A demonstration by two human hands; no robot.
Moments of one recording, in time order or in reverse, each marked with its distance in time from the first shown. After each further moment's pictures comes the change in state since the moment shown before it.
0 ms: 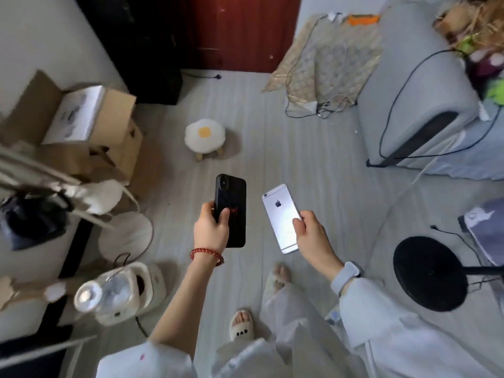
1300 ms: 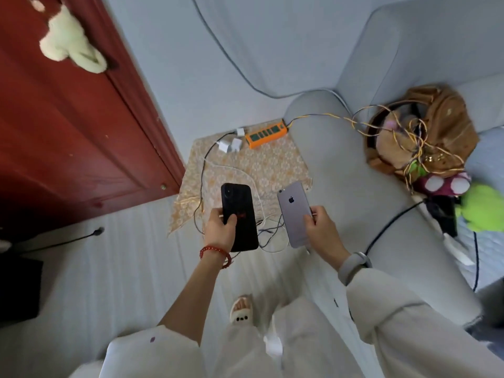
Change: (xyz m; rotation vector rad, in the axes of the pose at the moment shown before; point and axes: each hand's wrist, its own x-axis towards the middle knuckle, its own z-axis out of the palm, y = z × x) left_hand 0.764 0.567 0.603 -0.031 -0.479 -0.034; right_hand 0.971 -0.074 -0.424 0.086 0.299 0.276
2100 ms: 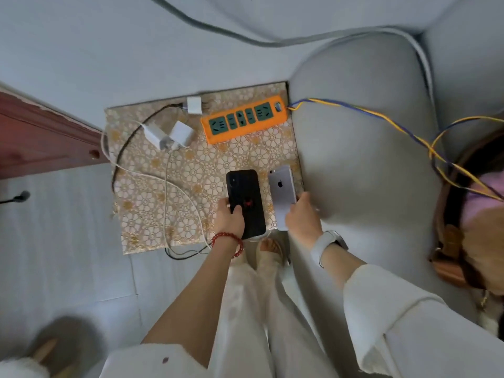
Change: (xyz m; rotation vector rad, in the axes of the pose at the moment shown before) left_hand 0.316 -0.025 0.278 0.002 0.036 -0.465; right_hand 0.405 0.102 0.065 -0.285 -0.348 0.267
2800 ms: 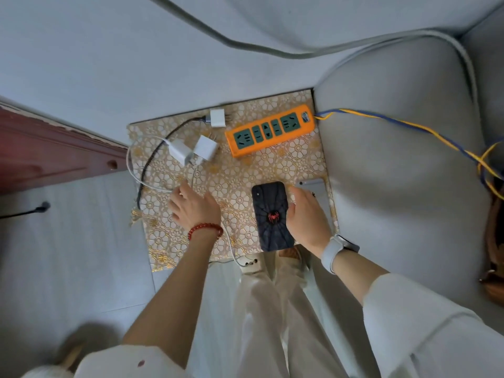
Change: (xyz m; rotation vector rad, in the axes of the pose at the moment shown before) left_hand 0.061 0.029 -0.088 0.453 0.492 0.114; right_hand 0.008 -0.049 0.025 -0.151 0.009 -0.330
